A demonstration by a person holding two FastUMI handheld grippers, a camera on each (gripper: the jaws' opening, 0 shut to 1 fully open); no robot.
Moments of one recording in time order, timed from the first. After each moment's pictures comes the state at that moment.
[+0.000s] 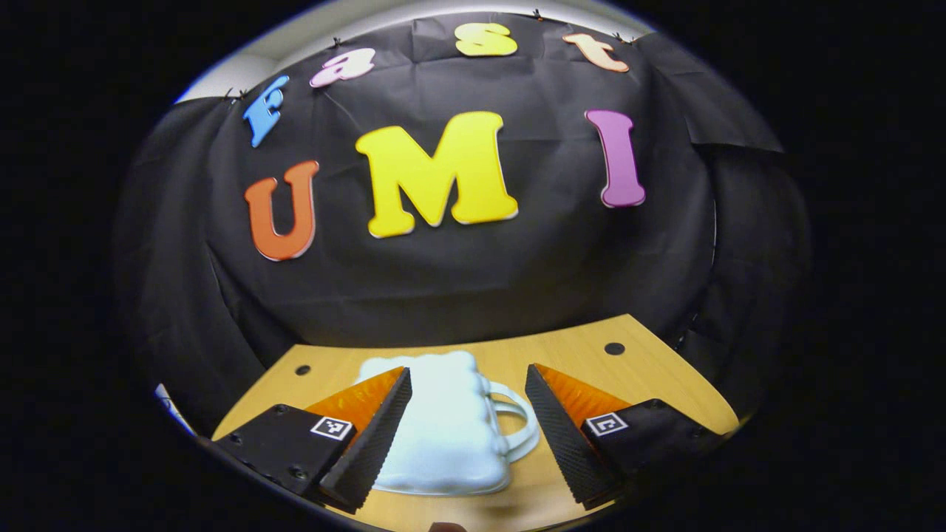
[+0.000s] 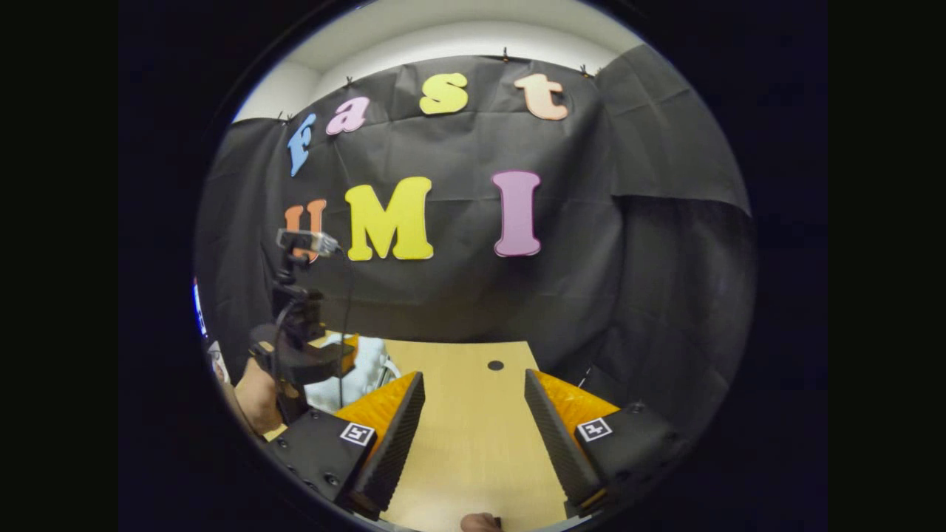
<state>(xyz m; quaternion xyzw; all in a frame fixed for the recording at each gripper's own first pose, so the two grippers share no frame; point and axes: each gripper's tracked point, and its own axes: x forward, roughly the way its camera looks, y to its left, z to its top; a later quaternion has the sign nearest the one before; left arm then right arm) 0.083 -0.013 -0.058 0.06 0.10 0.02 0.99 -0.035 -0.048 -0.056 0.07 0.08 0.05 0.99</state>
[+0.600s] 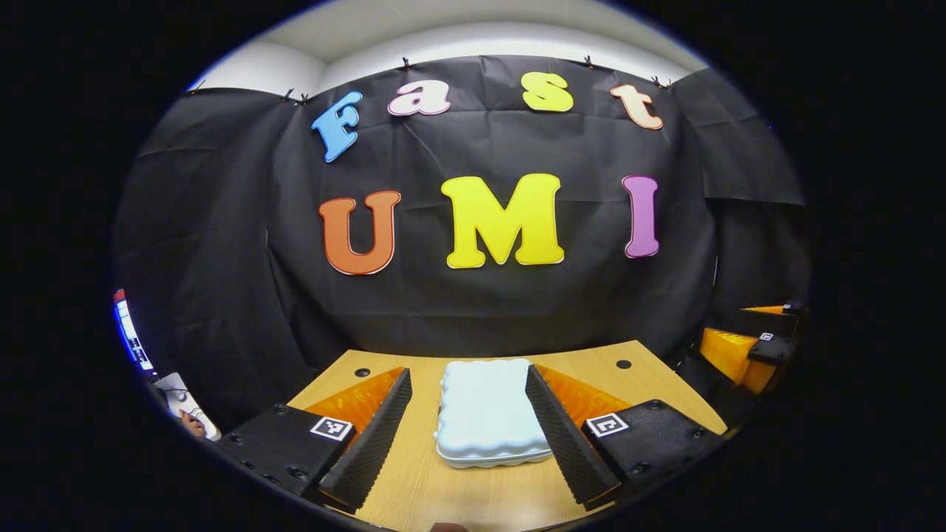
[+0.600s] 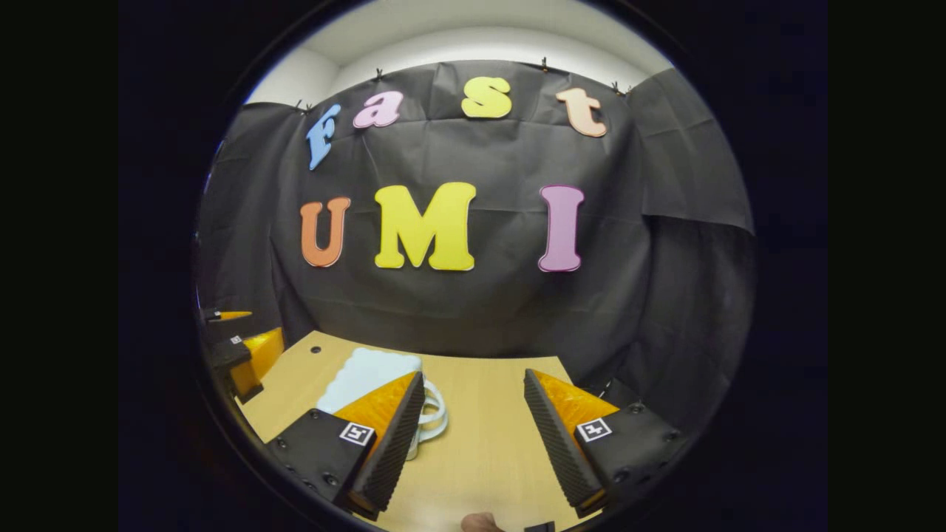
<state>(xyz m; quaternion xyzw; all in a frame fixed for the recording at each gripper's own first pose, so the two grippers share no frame) -0.049 0.077 -0.015 0.00 0.07 0.05 1.00 -0.015 0.070 -0.031 0.06 0.07 0.07 0.99</state>
